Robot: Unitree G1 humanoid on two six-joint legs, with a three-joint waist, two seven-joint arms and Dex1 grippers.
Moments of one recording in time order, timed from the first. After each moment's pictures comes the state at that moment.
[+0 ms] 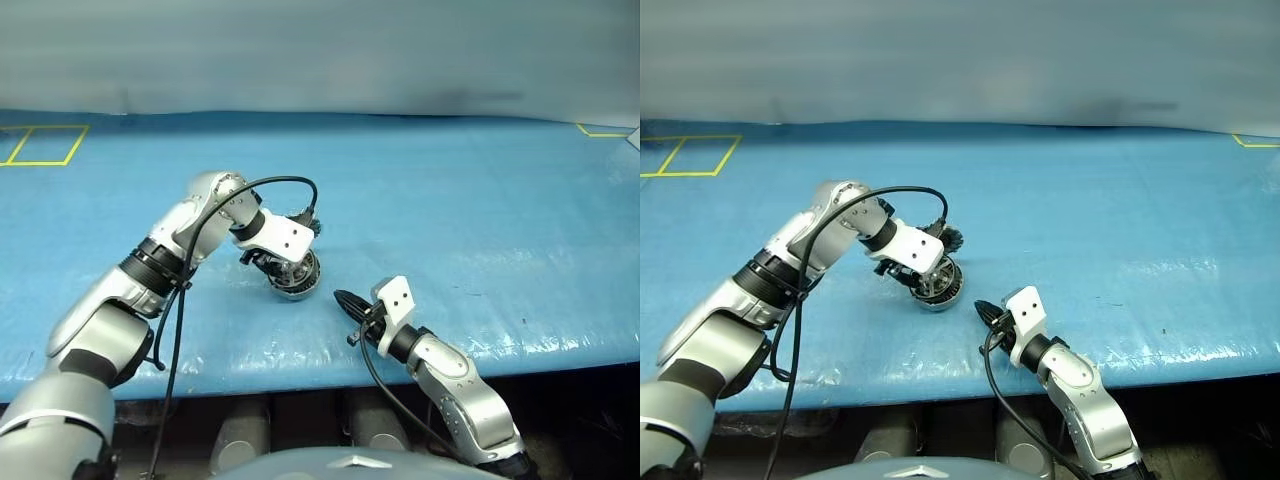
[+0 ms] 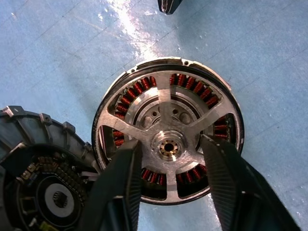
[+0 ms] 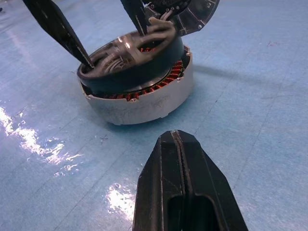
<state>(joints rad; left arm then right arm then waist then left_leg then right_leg) -0.92 0.57 -0.61 0.24 0.27 0.11 -1.51 0.16 -0.27 0.22 -0.33 0.25 0.33 0.46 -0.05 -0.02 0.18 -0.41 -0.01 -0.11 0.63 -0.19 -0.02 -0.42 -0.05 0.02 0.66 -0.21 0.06</state>
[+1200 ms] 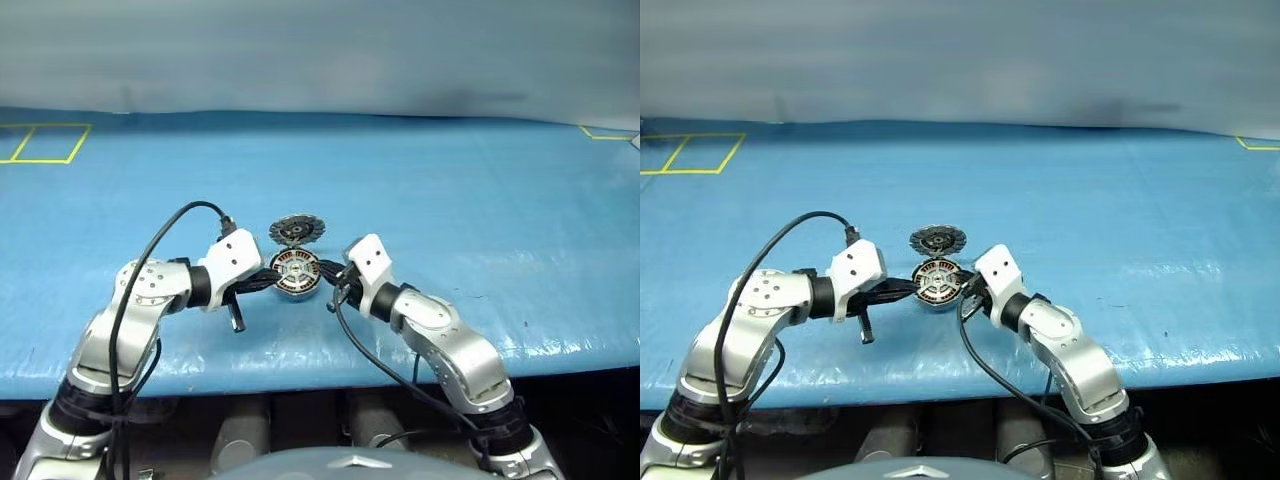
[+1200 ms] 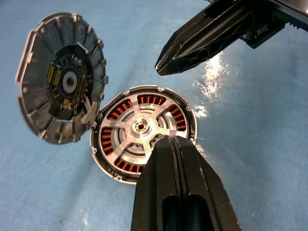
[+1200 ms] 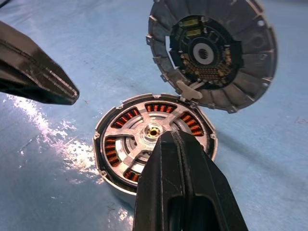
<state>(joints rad) -0.08 0.49 0.00 -0.58 -0.10 0.72 -0.92 -0.20 -0.24 0.33 -0.39 0.22 0.71 0.40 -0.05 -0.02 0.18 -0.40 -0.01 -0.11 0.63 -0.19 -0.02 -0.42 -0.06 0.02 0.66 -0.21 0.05</state>
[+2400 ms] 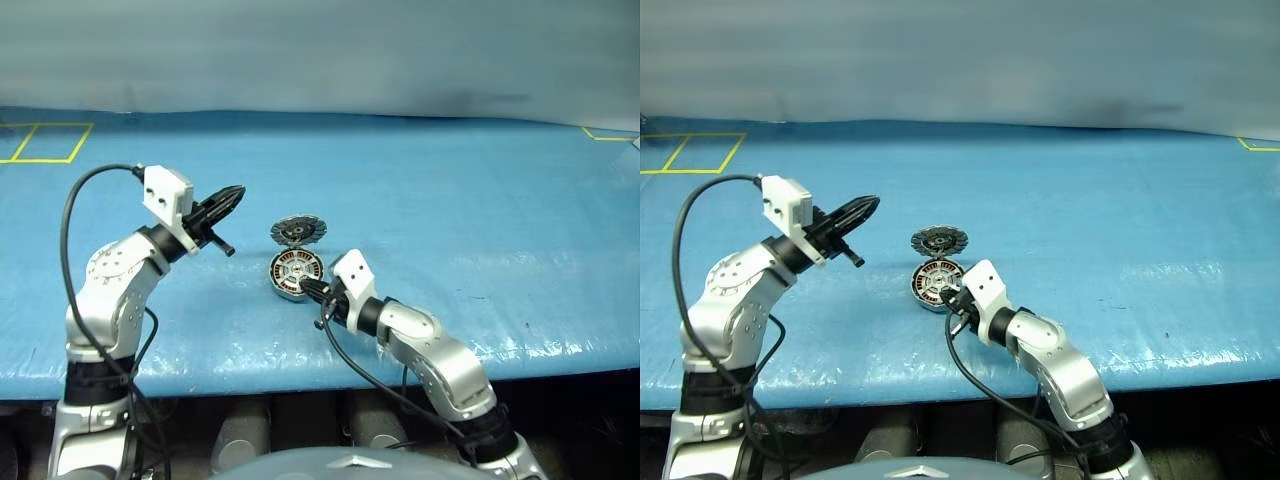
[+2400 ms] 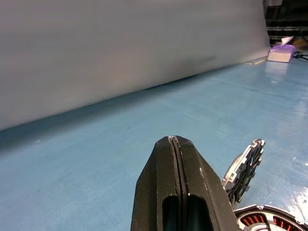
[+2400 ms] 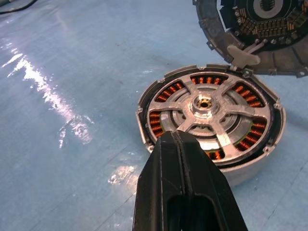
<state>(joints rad) -0.40 0.45 0.15 -0.14 -0.40 0.45 -0.72 0.00 -0.23 0.33 -0.42 0.24 0.62 0.48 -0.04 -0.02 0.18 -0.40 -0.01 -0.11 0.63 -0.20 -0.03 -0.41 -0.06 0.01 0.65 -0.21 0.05</state>
